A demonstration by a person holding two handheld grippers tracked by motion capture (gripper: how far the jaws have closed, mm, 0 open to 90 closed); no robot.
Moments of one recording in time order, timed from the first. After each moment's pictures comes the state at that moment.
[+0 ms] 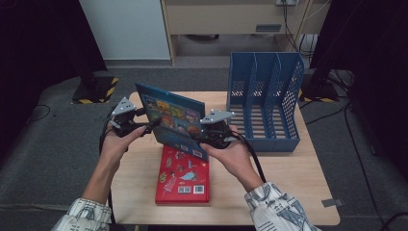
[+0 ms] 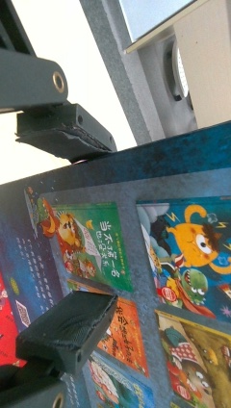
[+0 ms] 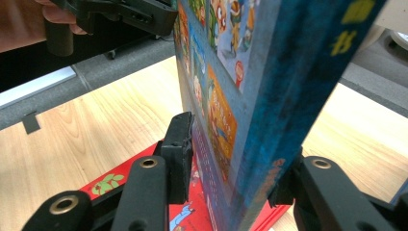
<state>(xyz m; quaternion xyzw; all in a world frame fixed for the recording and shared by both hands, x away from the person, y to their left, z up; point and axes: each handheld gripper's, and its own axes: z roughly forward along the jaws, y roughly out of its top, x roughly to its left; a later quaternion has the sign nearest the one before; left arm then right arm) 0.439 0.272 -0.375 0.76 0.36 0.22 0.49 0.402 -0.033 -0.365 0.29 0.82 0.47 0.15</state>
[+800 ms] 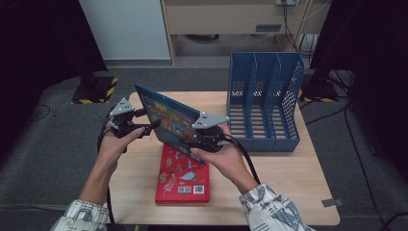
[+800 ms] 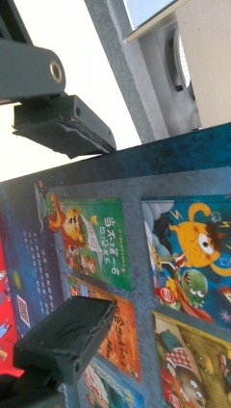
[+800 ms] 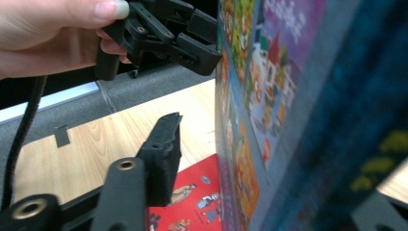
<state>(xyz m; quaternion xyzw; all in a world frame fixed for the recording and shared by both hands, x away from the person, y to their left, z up) 0.438 0.275 -0.375 0.76 0.36 0.21 0.49 0.389 -0.014 -0.359 0.23 0.81 0.52 0.15</state>
